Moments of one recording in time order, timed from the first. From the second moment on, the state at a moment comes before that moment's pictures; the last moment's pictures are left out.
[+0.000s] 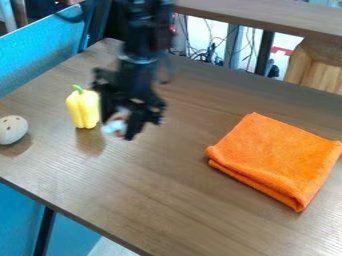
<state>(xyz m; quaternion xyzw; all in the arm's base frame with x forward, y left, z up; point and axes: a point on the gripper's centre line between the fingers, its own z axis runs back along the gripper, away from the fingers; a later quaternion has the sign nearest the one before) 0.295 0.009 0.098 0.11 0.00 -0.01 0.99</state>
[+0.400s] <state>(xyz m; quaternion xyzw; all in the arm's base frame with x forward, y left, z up) 0.282 -0.090 0.073 0.11 0.06 -0.20 0.97</state>
